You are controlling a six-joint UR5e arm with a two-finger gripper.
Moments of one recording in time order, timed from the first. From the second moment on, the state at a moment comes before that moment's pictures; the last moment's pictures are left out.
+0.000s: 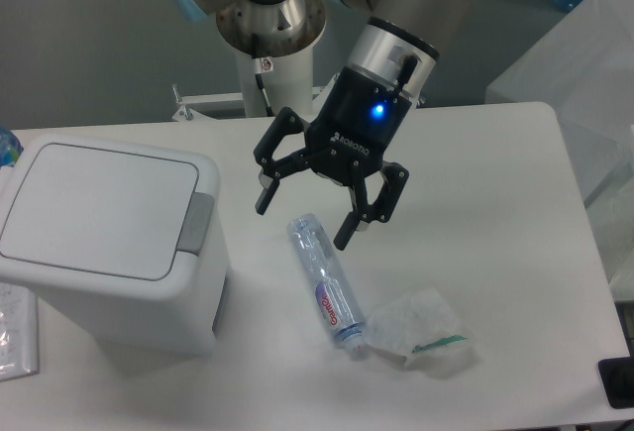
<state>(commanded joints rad) 2.59 -1.73 -1.55 -0.93 0.70 0.35</state>
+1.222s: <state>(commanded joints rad) 2.48 -1.71 -1.61 -0.93 0.70 0.33</state>
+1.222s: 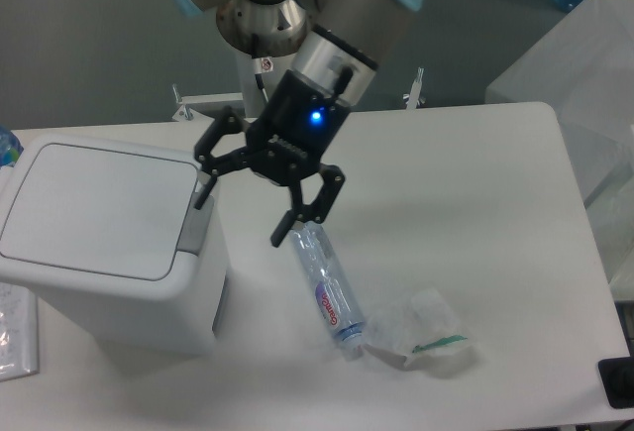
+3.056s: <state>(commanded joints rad) 2.48 -1.68 -1.68 -0.93 0.79 0.32</state>
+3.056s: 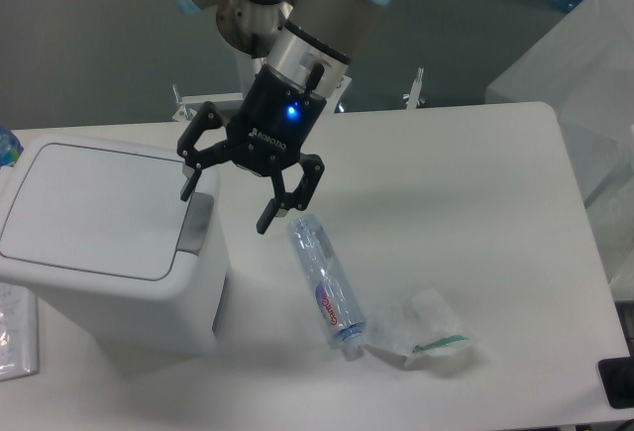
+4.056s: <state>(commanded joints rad) 2.45 -1.74 -1.67 -0.90 0.87 0.32</state>
